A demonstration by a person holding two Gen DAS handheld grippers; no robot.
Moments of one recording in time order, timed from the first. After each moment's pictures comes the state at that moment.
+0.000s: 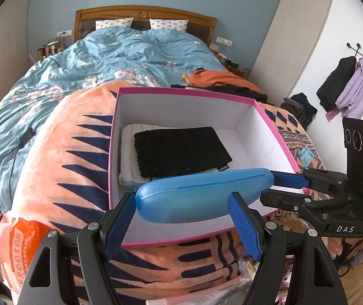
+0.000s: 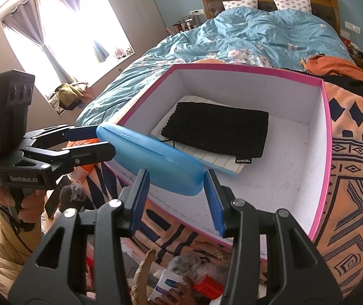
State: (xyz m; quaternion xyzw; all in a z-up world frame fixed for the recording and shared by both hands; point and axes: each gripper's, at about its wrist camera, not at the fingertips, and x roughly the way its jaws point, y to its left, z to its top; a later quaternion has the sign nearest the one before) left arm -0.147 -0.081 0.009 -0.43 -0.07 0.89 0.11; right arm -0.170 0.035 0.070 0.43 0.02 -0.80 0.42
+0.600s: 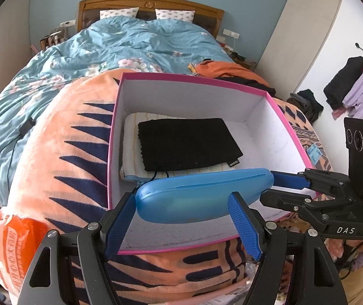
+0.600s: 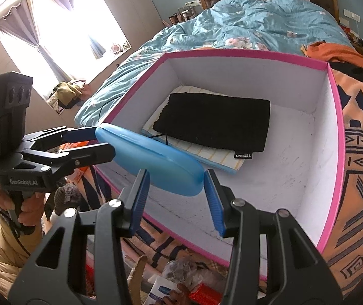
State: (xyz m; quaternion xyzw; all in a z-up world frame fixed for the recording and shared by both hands) left arm -0.161 -0.082 -0.009 -0.46 -0.08 0.88 0.10; right arm -0.185 0.029 0.050 0.45 0.01 -0.79 0.42
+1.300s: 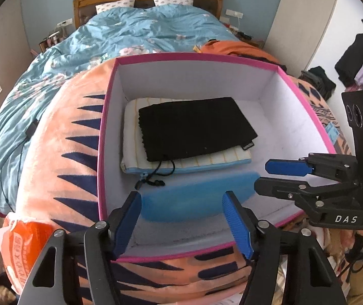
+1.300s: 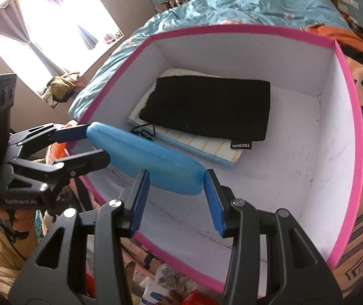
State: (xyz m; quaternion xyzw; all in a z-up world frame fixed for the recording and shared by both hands) left arm -0.176 -0.068 -0.025 -0.50 -0.02 0.86 0.07; right arm -0.207 0.019 0.022 0.50 0.01 -0.77 0.40
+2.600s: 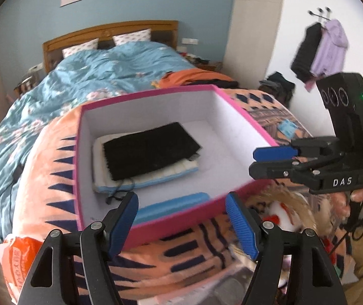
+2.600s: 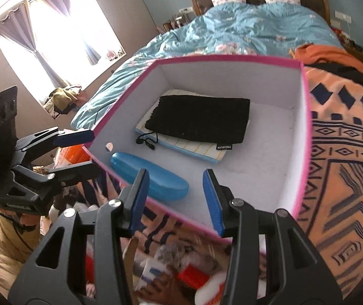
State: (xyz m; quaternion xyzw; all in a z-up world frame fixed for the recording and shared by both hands) left arm -0.111 -0.036 0.010 -0.40 0.03 0.90 0.18; right arm -0.161 0.071 0.064 0.43 0.01 -0.81 0.40
